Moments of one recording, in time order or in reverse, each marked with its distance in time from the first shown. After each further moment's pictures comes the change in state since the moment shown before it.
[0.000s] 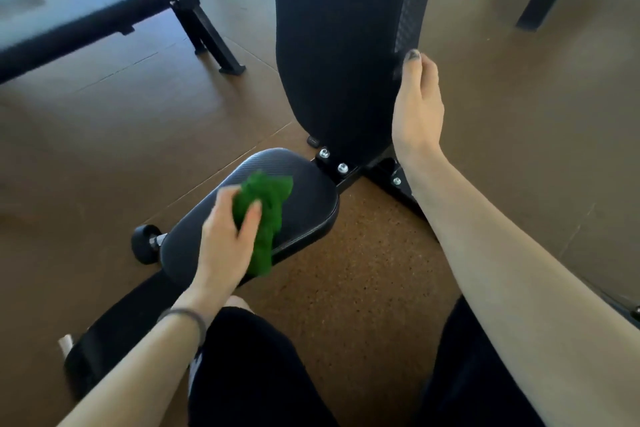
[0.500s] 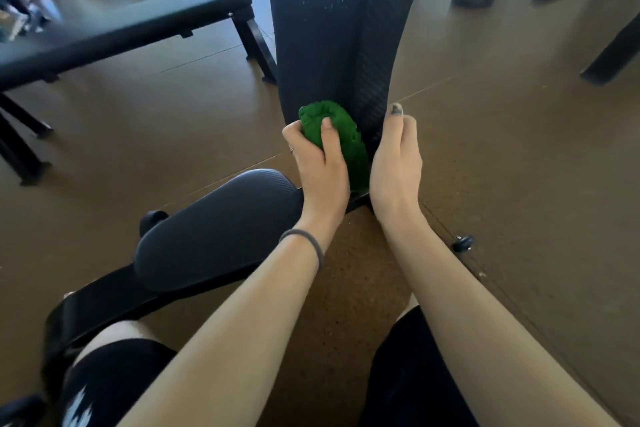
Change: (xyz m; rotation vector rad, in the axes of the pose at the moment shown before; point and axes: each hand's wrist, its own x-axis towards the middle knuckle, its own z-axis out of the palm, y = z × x) left_hand 0.106 0.194 0.147 -0.641 0.410 -0.182; right_hand 0.035 0.004 -0.037 0.118 -0.221 -0.038
